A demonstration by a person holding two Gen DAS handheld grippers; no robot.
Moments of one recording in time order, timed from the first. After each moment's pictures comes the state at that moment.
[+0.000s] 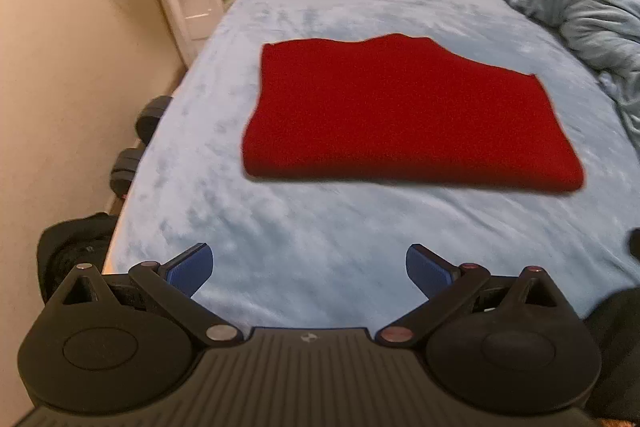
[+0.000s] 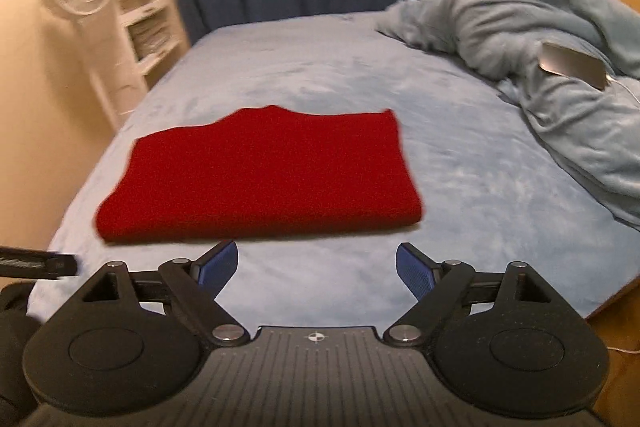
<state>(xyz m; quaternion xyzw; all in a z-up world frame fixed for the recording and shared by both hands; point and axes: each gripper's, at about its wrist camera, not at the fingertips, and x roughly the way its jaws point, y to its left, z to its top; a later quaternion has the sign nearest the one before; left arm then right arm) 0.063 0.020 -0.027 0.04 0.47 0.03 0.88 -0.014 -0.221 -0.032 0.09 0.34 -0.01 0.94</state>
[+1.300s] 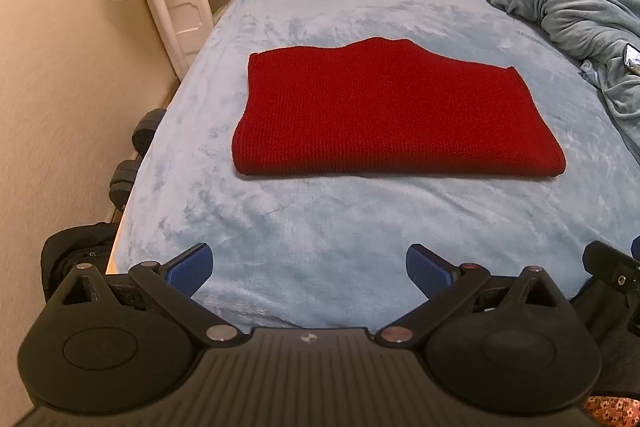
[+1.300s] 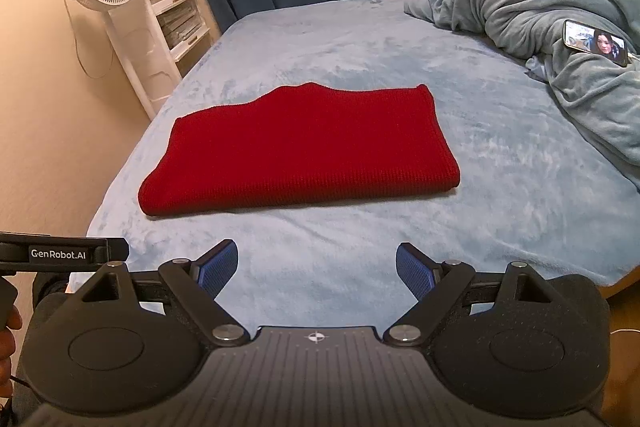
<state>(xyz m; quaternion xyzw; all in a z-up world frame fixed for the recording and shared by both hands) 0.037 0.013 -0.017 0.06 0.46 0.02 0.89 -0.031 -0.208 -0.031 0.11 0.37 0.01 0.92</state>
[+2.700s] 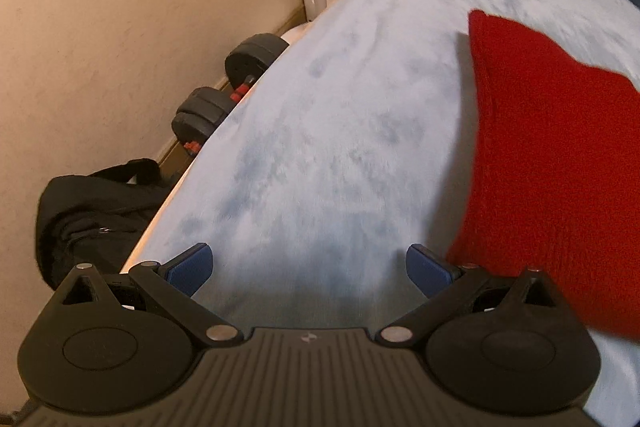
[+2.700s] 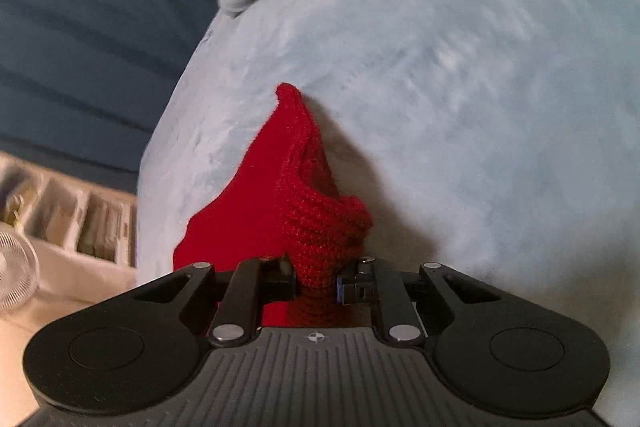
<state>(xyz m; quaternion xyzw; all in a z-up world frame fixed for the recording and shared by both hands) 0.224 0.176 -0.156 -0.05 0.50 0.22 0.83 0.174 -0.359 -0.181 0.49 0.32 -0.12 0.80</state>
